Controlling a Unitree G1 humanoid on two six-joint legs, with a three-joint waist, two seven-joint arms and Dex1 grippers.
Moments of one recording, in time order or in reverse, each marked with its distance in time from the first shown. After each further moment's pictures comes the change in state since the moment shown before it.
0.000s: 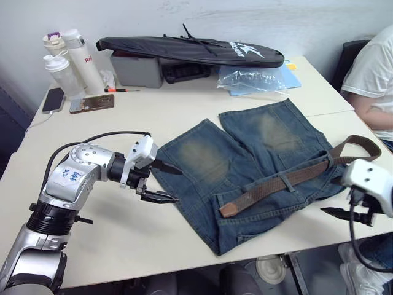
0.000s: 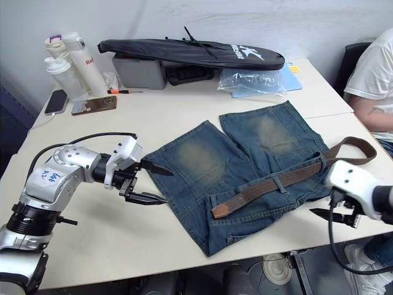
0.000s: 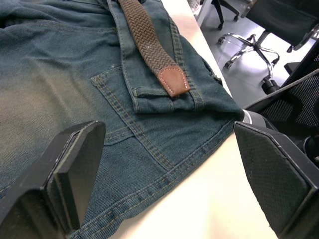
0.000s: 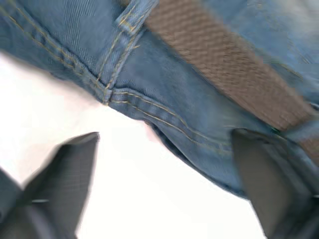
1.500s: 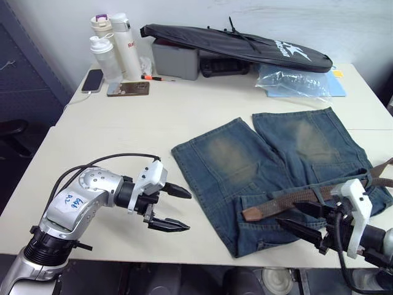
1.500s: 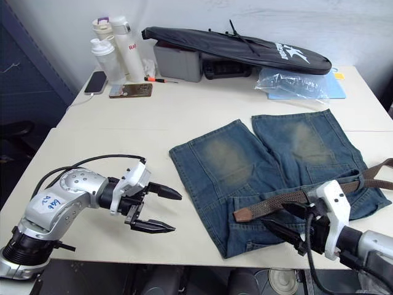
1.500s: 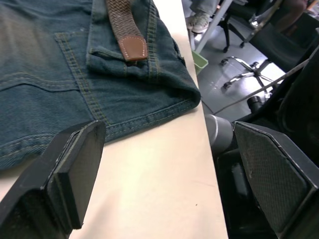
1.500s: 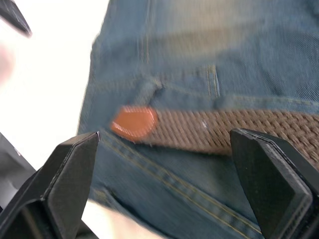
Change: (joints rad) left arm 0.200 -0.008 -0.002 -0.276 -0.078 0.096 0.130; right arm 0.195 0.529 -0.228 -0.404 0.972 0.517 -0.666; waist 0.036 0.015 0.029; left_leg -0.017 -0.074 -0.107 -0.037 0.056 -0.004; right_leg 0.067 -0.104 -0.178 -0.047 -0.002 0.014
